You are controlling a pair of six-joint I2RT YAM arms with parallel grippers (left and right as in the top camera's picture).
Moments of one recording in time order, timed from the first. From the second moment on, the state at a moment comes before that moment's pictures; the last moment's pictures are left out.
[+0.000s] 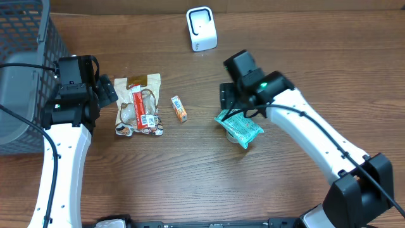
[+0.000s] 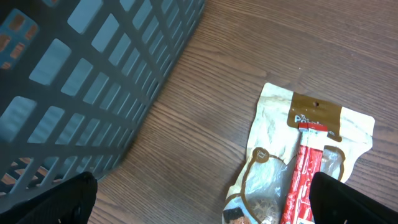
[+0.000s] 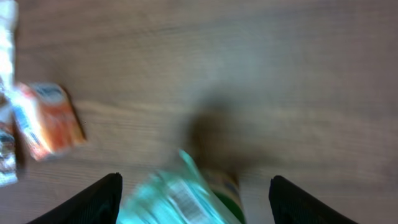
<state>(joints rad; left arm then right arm) 0.08 1.36 1.21 -0.80 -0.35 -0.31 0.49 1.70 1.41 -0.93 0.08 0.46</state>
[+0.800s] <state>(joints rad) 0.08 1.36 1.21 -0.80 -0.35 -0.31 0.38 1.70 1.41 -1.31 -0.07 0.77</state>
